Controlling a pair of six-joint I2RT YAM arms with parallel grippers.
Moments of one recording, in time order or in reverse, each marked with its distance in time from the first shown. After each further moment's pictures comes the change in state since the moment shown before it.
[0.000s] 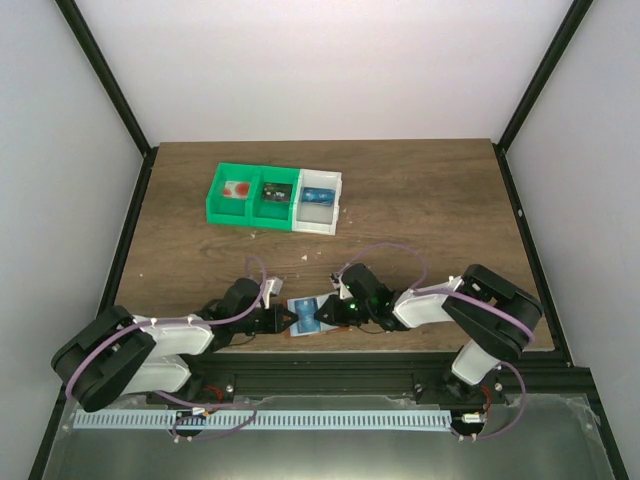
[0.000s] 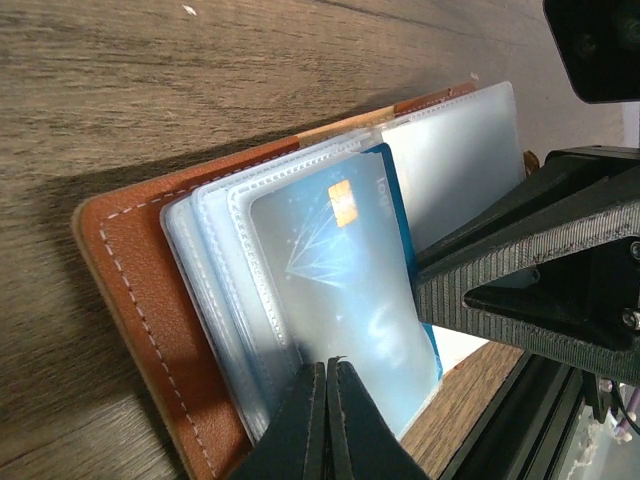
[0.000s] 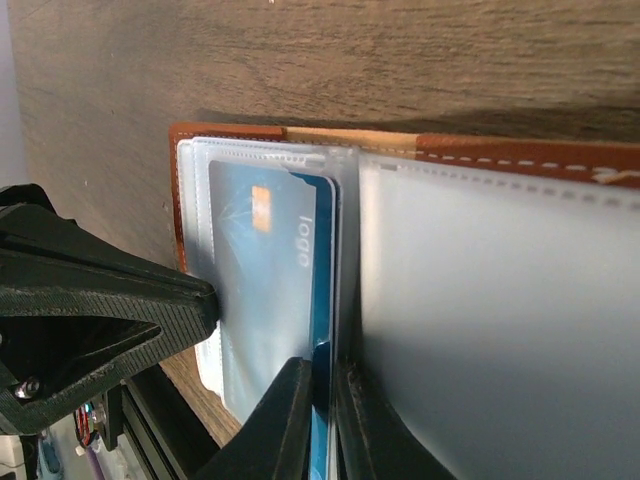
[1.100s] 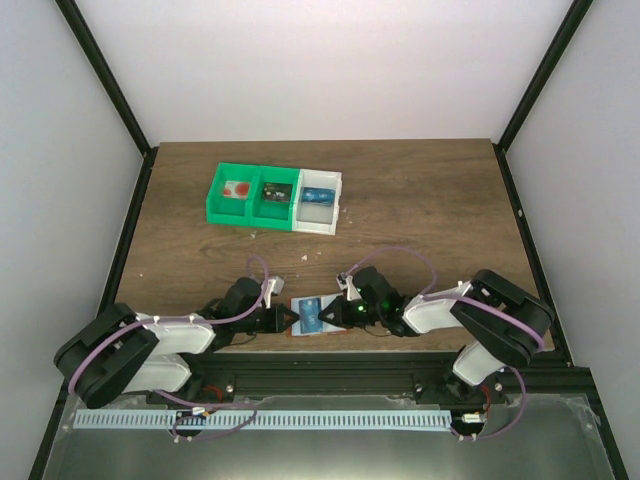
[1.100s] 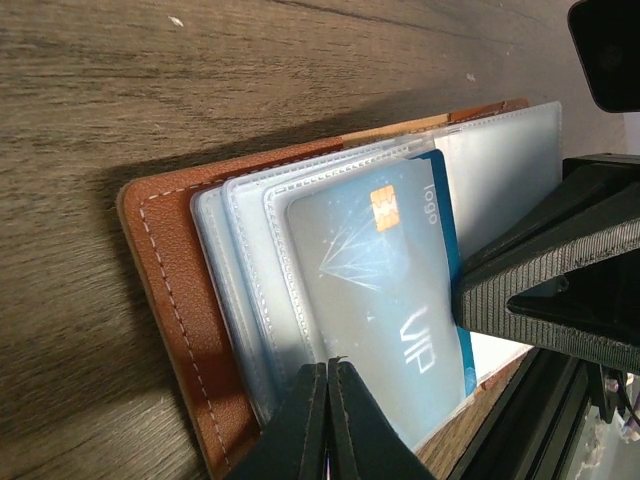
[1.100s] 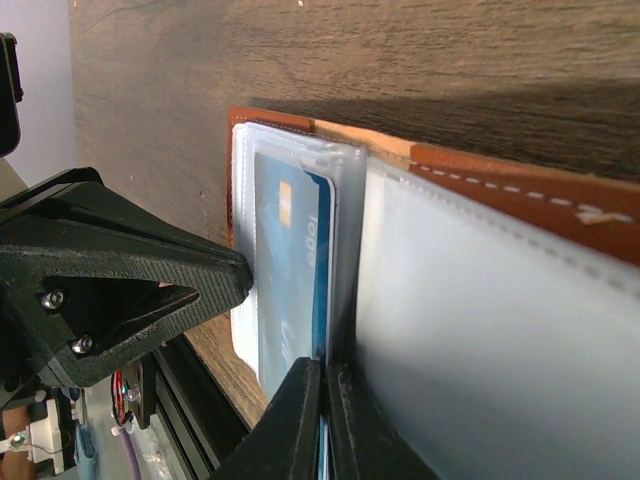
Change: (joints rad) left arm 0.001 0.022 0.005 0.016 -0.006 0.021; right arm -0.037 -0.056 -0.096 0.119 -0.044 0.026
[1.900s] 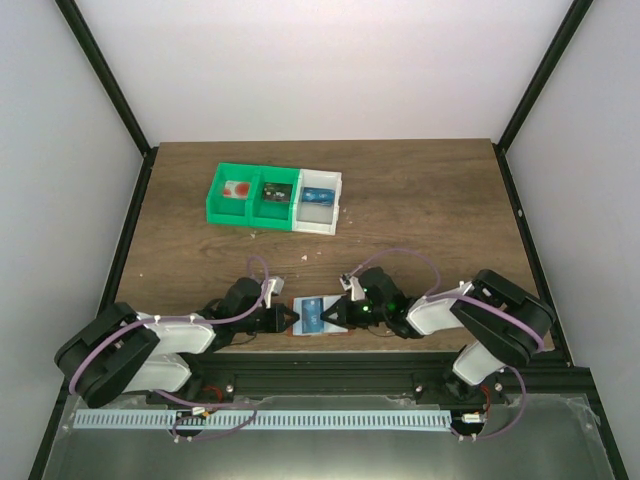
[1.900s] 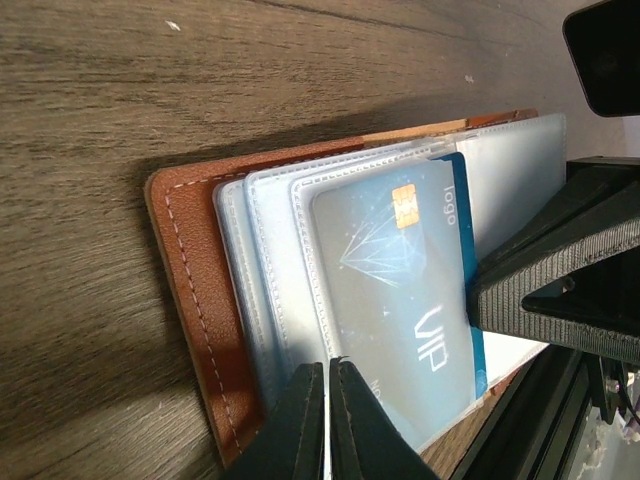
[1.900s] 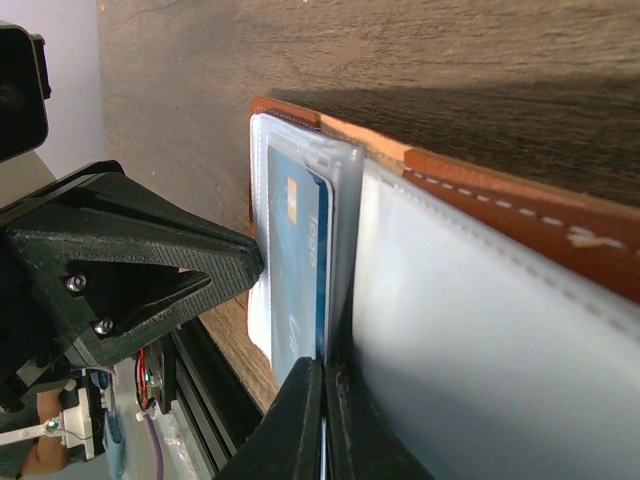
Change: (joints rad) left arm 0.000 0.006 0.000 0.010 -0.002 0.003; right arm -0.036 0.001 -0.042 0.070 -0.059 0.016
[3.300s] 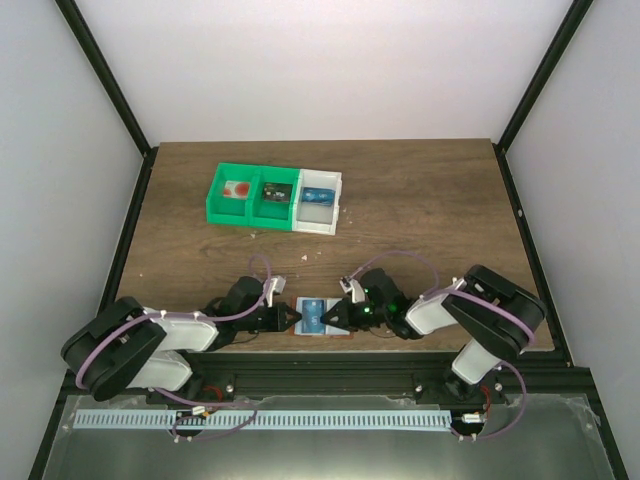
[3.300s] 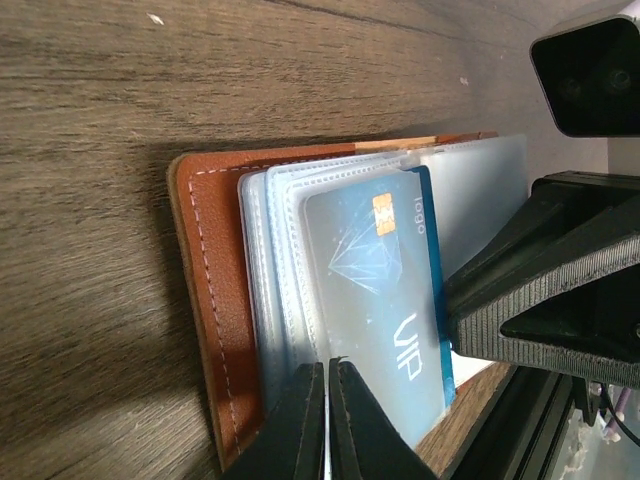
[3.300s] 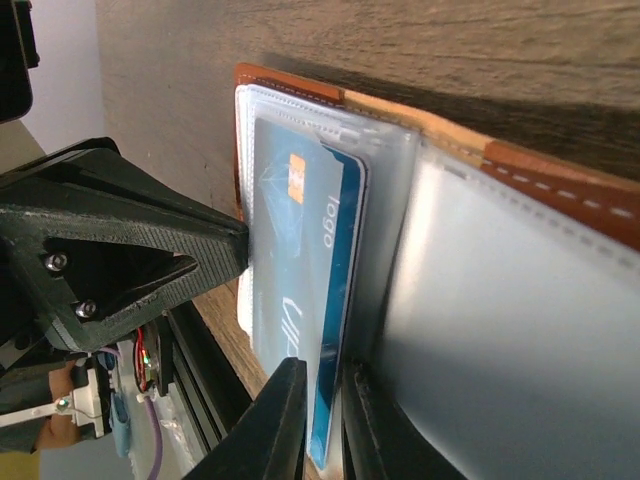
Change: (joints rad) left arm 0.000 0.045 0.012 0.038 0.030 -0.032; right arm -0.019 0.046 -0.024 0.068 -0.056 -0.011
